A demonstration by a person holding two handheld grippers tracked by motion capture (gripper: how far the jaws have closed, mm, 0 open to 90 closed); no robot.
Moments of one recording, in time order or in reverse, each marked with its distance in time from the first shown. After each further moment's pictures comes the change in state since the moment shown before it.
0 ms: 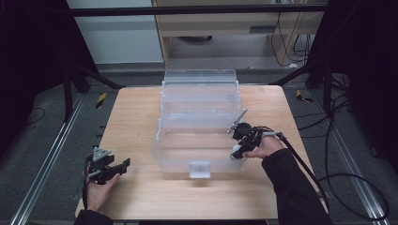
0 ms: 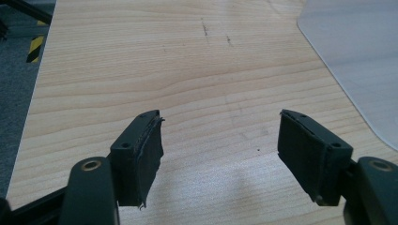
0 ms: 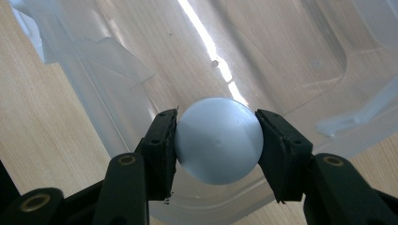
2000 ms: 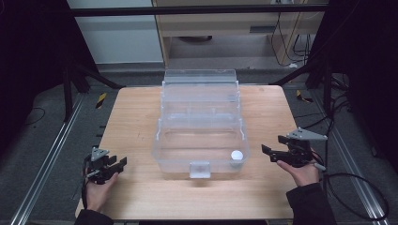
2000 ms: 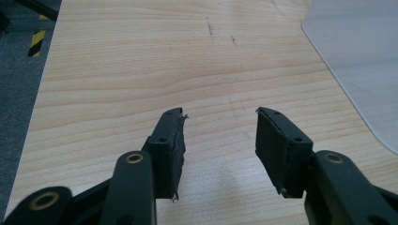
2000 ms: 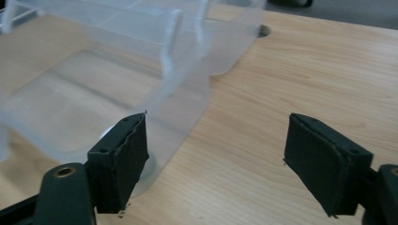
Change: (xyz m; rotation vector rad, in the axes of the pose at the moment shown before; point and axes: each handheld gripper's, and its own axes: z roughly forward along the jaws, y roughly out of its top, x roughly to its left) left arm 0.003 0.000 -0.003 0.002 0.009 -0.031; right arm -0.009 -0.143 -0.028 -0.711 -0.270 0.463
